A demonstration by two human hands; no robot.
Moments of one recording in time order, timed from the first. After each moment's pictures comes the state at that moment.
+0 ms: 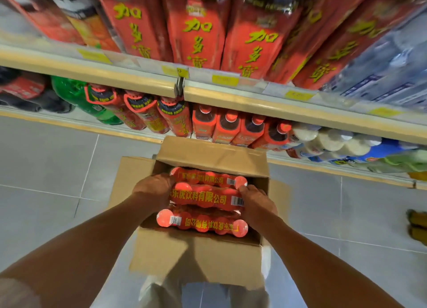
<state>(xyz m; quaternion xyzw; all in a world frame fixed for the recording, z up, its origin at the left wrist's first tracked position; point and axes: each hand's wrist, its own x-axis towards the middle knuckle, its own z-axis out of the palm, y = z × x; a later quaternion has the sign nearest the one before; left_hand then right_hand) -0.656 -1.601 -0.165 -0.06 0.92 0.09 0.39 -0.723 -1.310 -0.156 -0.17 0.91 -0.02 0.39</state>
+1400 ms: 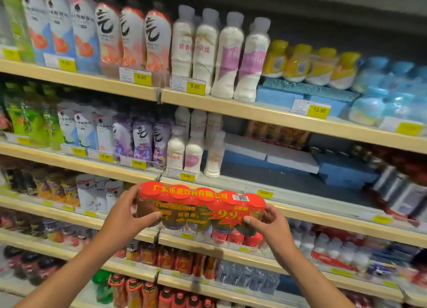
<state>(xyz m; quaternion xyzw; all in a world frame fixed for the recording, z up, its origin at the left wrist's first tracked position) -0.627 -1.520 0.596 -0.15 0.83 0.48 -0.24 -0.783 -1.193 0.588 -0.12 0.75 -0.65 0.07</state>
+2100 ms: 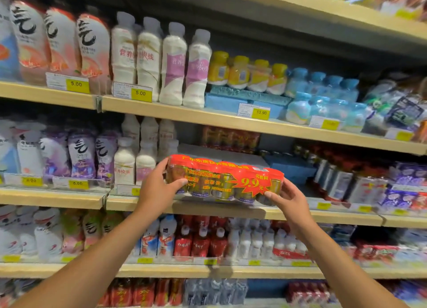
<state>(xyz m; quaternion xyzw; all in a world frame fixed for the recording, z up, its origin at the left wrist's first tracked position) -0.765 -1.409 0.658 -0.04 0.81 0.51 -0.29 -0.836 -1.077 0.646 -0.14 0.74 -0.64 -0.12</state>
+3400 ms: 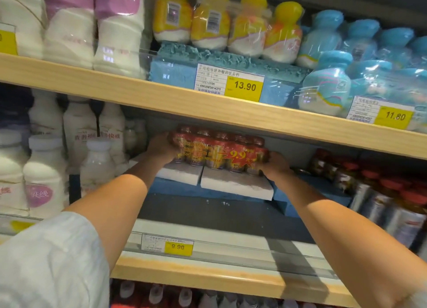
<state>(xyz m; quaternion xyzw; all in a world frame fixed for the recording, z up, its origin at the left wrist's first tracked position) -1.093 -1.367 0.682 -0.14 0.88 0.35 -0.28 -1.208 -1.070 0.673 -0.09 0.91 -0.38 -0.15</state>
